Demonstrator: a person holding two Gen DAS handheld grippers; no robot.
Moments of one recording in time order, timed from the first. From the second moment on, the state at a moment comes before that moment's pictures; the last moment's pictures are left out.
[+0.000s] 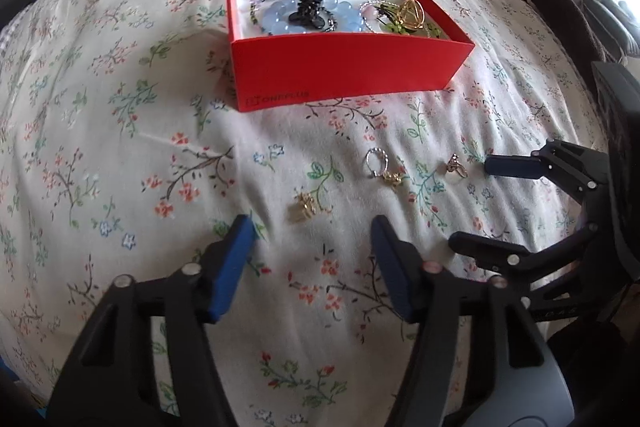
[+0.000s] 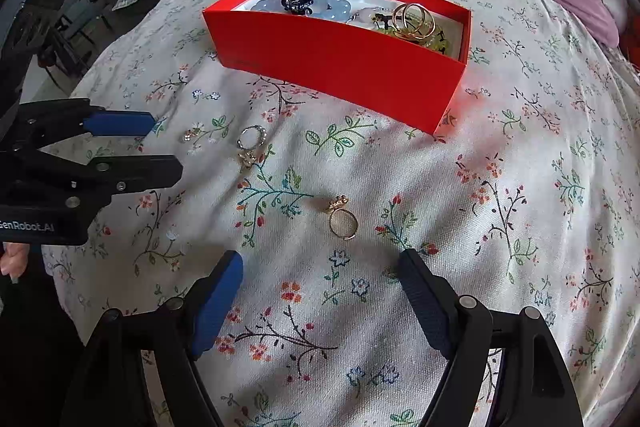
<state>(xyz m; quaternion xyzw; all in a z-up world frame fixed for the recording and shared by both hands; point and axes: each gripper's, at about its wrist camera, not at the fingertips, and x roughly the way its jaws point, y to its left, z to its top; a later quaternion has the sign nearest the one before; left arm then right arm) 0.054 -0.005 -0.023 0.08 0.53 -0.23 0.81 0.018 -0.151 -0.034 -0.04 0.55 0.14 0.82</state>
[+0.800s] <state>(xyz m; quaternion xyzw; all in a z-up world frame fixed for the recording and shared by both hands) 0.060 -0.060 -0.037 0.20 0.47 -0.30 0.80 0.033 -0.169 -0.030 -0.04 0.55 0.11 0.83</state>
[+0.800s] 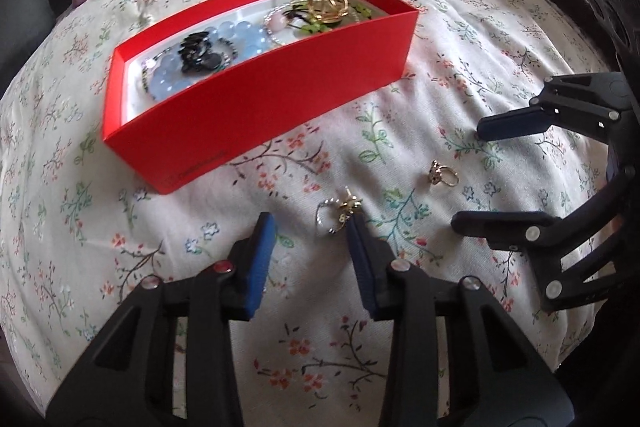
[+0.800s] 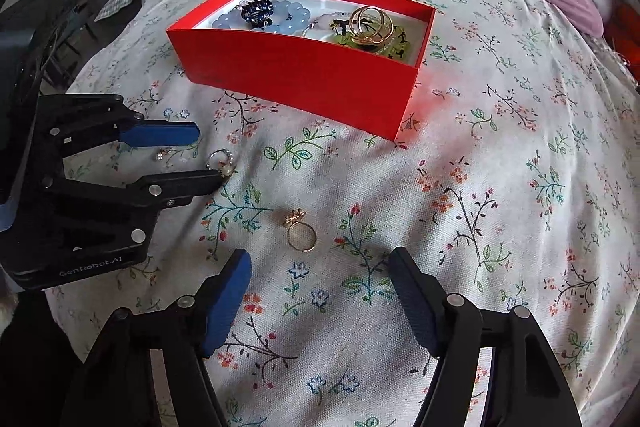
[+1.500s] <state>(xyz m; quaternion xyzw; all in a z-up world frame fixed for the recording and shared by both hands) 0.057 -0.055 -0.032 0.19 0.48 -0.30 0.80 0.036 -0.172 -0.028 -0.04 0.54 0.11 0.84</state>
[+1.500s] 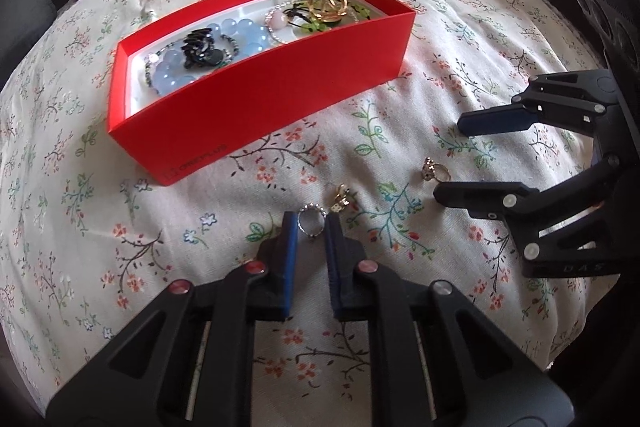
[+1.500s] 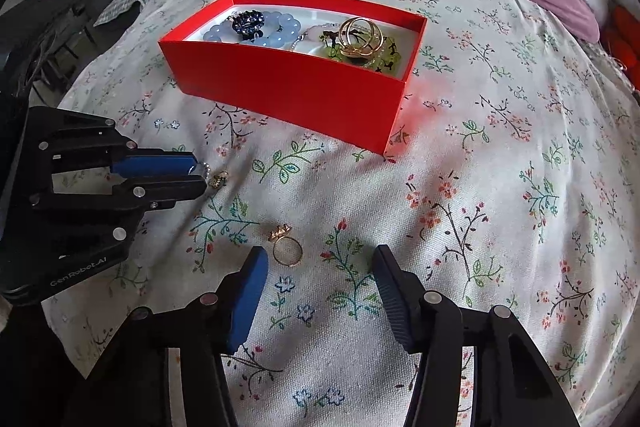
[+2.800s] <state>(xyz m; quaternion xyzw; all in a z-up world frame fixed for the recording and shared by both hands) 0.062 -0.040 -0.007 0.15 0.49 -0.27 0.81 0.040 -0.159 -0.010 -0.08 0.52 0.13 0.84</state>
